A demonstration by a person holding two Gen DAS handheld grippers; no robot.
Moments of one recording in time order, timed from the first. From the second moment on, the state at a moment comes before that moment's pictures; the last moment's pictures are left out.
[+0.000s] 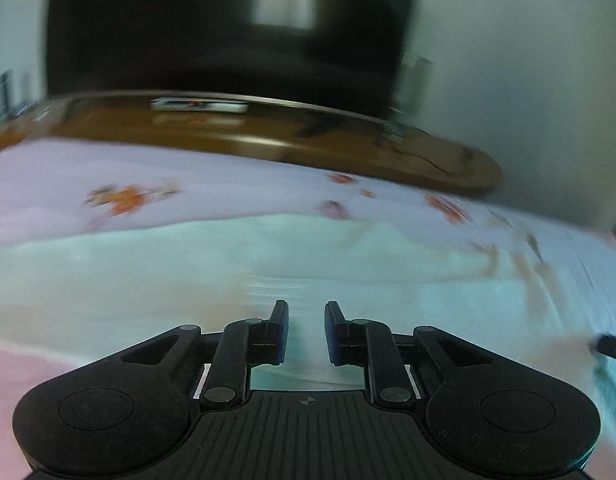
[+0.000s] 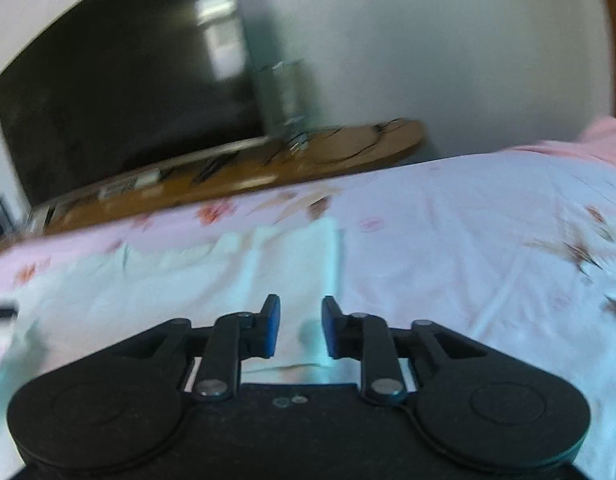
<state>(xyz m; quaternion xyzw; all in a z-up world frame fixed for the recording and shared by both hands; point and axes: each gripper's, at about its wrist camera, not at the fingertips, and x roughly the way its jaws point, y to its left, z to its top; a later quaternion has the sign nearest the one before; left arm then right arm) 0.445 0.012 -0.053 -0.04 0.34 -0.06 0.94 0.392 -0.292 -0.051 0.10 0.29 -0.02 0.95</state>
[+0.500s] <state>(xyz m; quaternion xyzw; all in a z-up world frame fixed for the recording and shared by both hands) 0.484 0.000 -0.079 0.00 0.34 -0.05 0.94 0.491 -0.309 -0.063 0.07 0.29 -0.01 0.95</state>
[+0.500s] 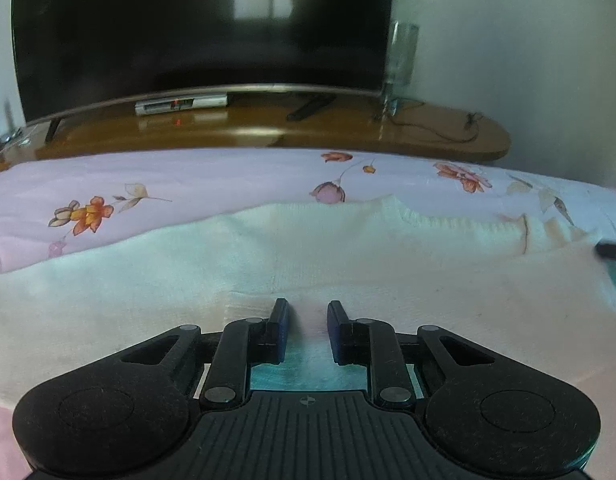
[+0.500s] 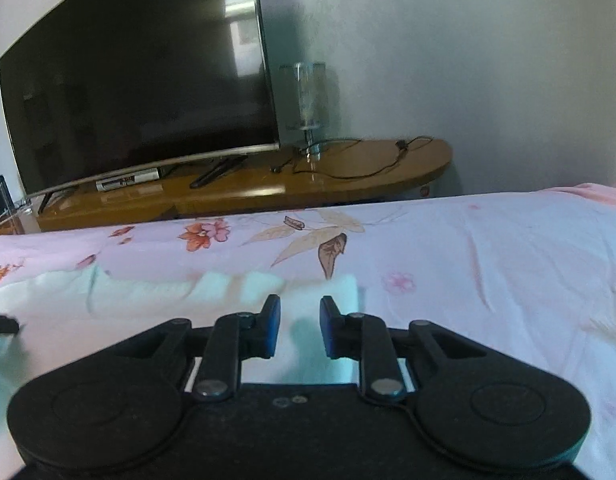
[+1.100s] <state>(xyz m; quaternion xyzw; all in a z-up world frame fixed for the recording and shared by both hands) 0.470 -0.003 -0.074 0.00 0.33 -0.03 0.95 0.504 -0.309 -0.075 0.04 0.33 -0.05 0.94</state>
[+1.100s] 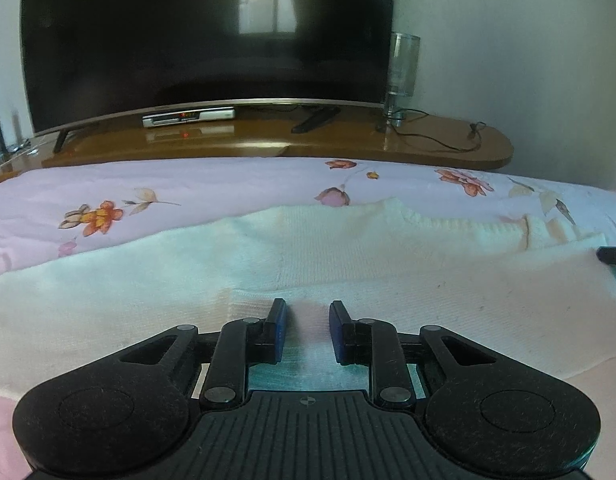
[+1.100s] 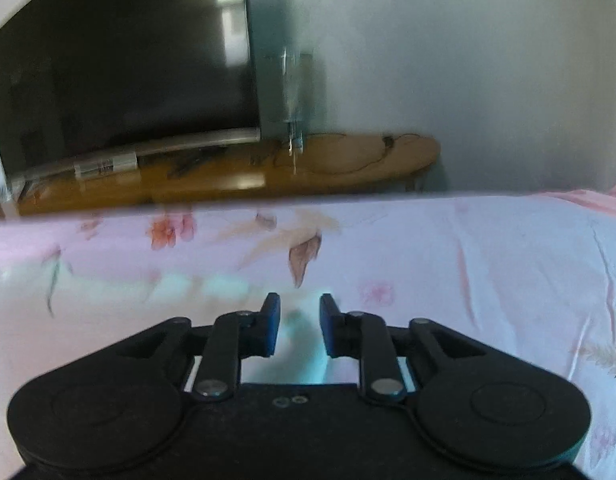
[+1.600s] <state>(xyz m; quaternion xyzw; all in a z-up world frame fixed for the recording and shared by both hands) 0.387 0.089 -0.048 -0.12 0.26 0.06 0.96 0.414 -0.264 -0.047 0.06 0.28 0.00 0.96</state>
